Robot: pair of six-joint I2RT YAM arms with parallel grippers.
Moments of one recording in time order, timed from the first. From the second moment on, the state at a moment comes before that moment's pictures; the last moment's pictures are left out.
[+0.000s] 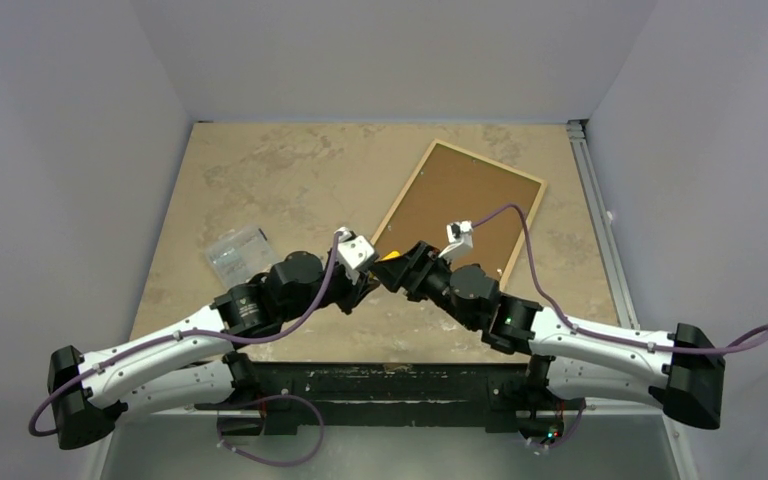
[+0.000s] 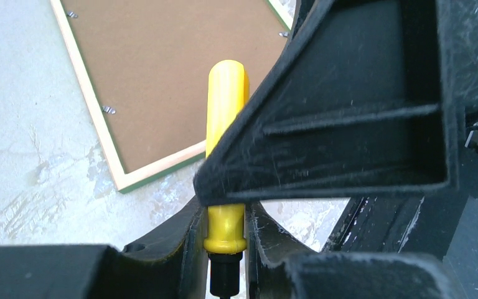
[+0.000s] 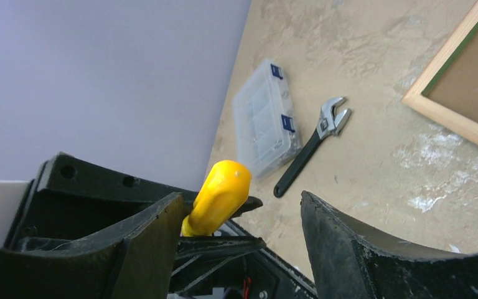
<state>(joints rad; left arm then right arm) -1.03 0.88 0.72 -0.20 -0.07 -0.08 1.11 1.01 0.59 0.27 0.34 1.09</state>
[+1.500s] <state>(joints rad) -0.81 1.52 0.82 -0.05 0.22 -1.13 0.13 1.36 1.01 -0.44 0.33 0.41</state>
